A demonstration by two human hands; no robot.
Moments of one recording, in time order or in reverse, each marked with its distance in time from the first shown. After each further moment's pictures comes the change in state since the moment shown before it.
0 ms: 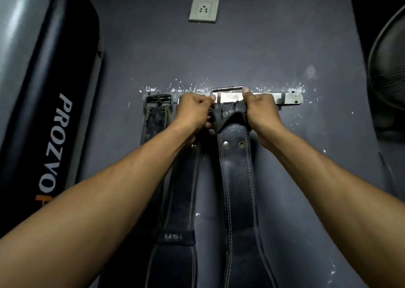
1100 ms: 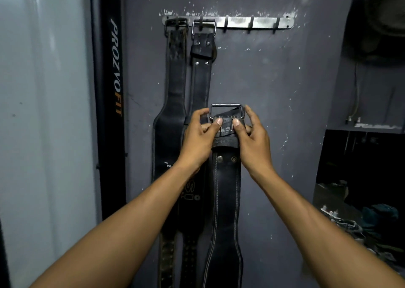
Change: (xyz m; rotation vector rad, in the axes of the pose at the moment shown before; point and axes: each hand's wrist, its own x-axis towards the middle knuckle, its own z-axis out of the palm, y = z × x) left_hand -0.320 -0.012 -0.055 -0.108 -0.067 -0.196; right_hand -0.351 -0.044 -0.061 0.069 -0.105 0.220
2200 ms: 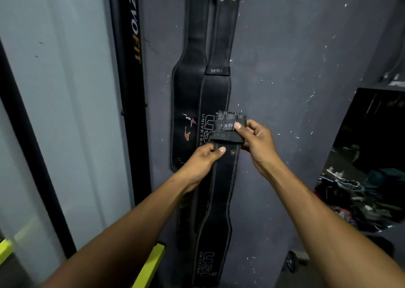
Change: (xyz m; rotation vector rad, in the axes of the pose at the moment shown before) left_hand -0.132 -0.093 -0.059 -0.240 -0.269 -0.520; right_hand -0.093 0.056 0.012 0.199 -0.237 0.437
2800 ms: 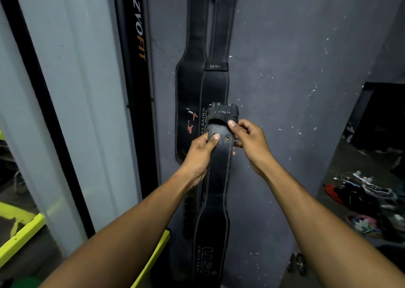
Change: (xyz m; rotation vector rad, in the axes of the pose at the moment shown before) left_hand -0.018 0.001 0.051 -0.076 0.251 0.143; right_hand -0.018 0.000 -0.021 -0.030 -0.104 -0.011
